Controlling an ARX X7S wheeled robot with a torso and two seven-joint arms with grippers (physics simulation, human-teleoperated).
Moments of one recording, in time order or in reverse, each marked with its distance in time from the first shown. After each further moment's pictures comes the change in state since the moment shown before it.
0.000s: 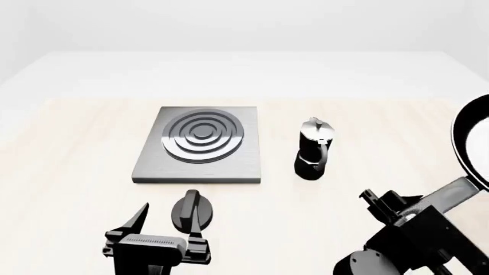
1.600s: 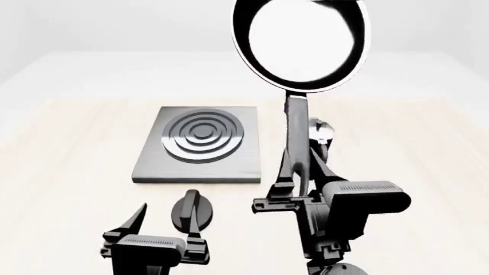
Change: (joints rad) left arm 0.002 -0.020 0.016 0.015 -0.010 -0.002 -0.031; right arm 0.102 0.194 -0.432 -0.264 0.066 0.016 -0.574
